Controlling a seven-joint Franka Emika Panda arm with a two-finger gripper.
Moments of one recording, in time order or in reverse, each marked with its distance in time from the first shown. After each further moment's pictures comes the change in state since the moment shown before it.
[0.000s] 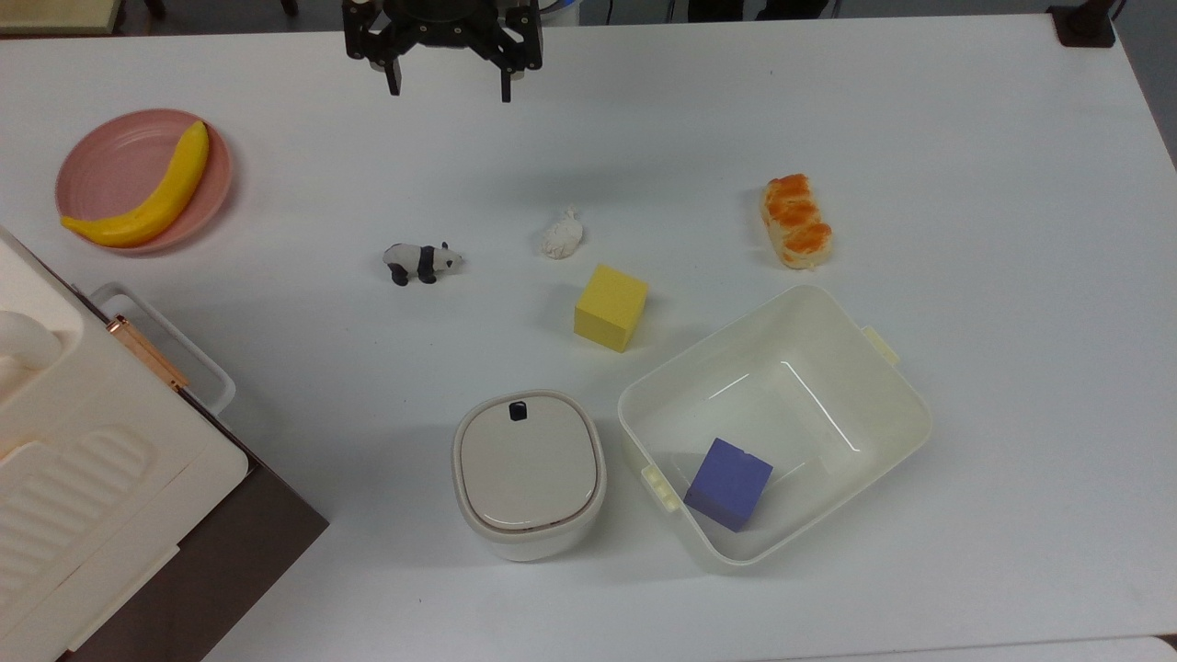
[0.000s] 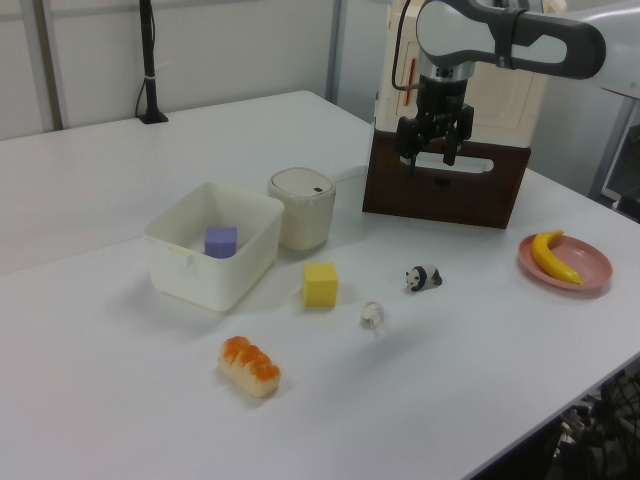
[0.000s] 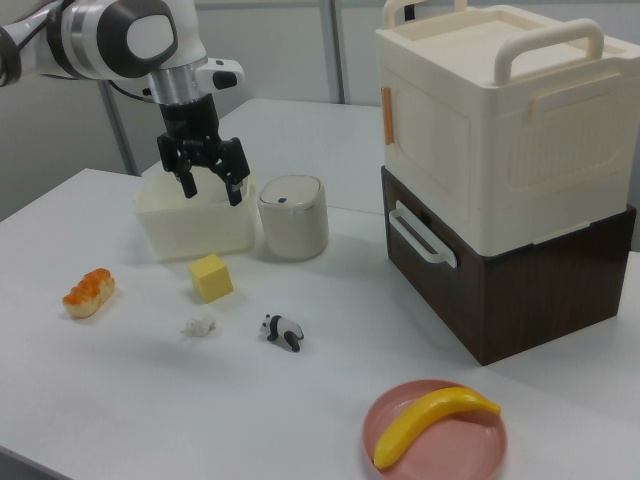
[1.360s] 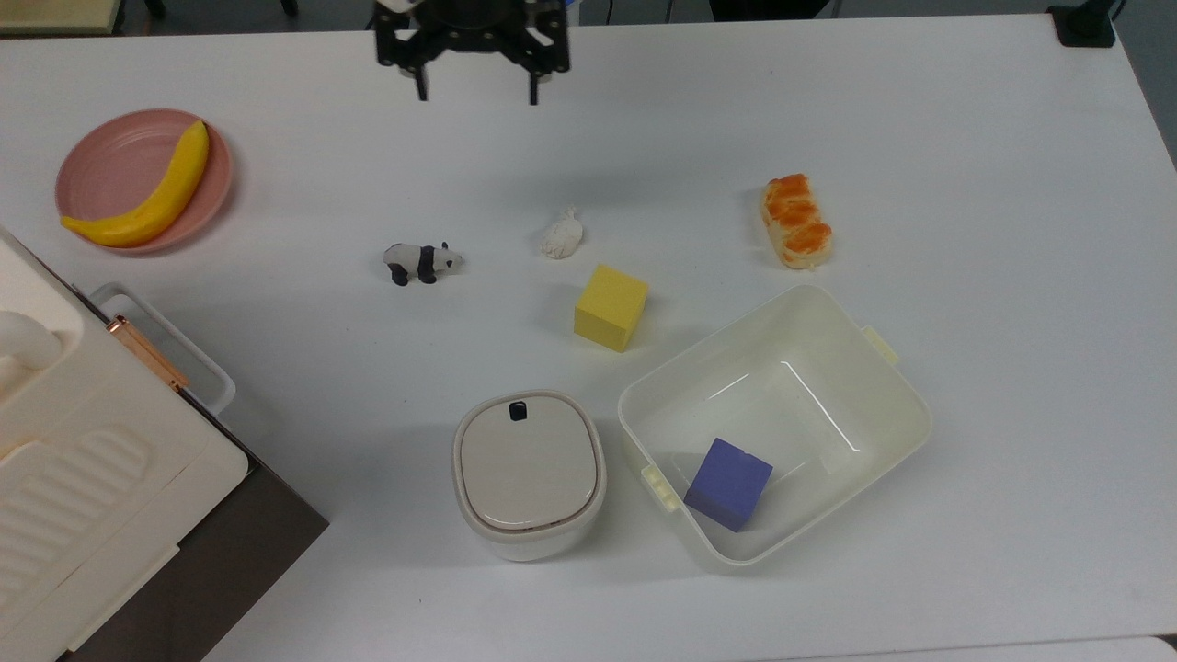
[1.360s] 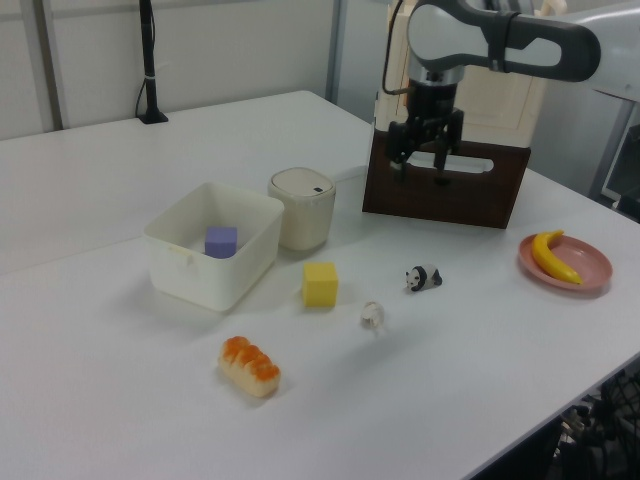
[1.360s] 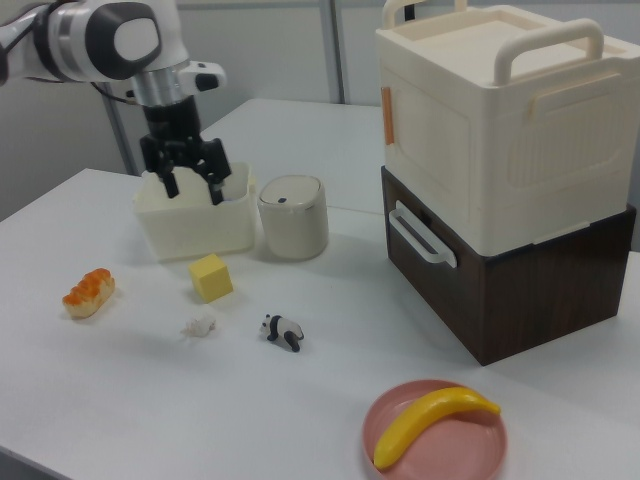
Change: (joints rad) arm 0.040 0.007 0.015 -0.004 0.003 0.000 0.025
